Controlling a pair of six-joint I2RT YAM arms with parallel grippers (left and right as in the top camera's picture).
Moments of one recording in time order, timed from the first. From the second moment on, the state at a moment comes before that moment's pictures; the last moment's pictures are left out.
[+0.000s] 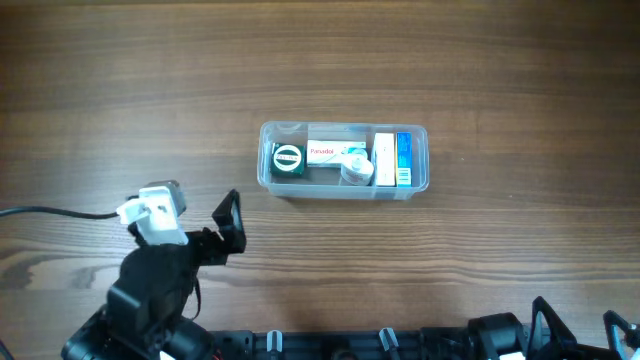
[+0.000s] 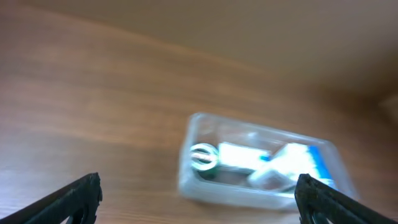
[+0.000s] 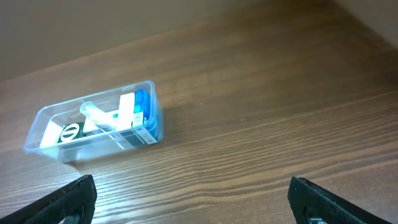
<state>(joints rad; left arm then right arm) -0.55 0.46 0.77 -0.72 -0.32 -0.51 0.17 0.31 1.38 -1.59 0.20 0.33</state>
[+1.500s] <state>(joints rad) -0.12 0.01 0.14 -0.46 0.09 -0.33 0.17 0.31 1.38 -1.59 0.20 0.33</state>
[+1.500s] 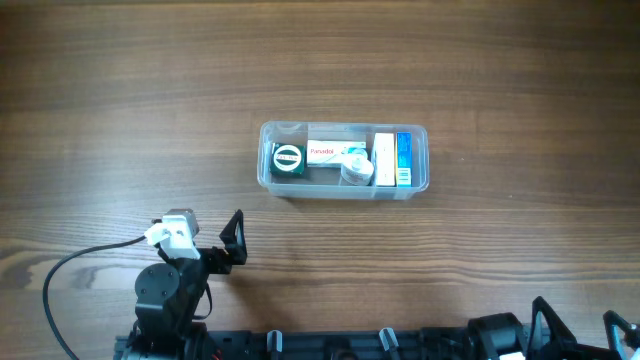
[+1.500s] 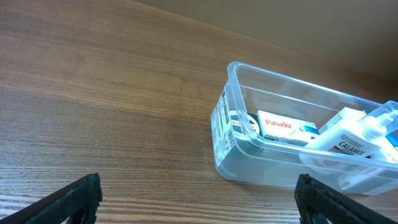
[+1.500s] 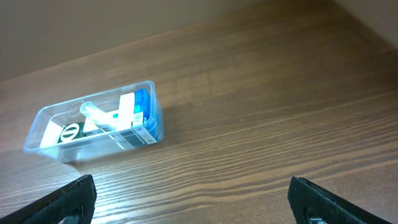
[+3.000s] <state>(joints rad) -0.12 0.01 0.14 -0.46 0.09 -0.33 0.15 0.03 0.24 -0.60 -0.05 0.08</state>
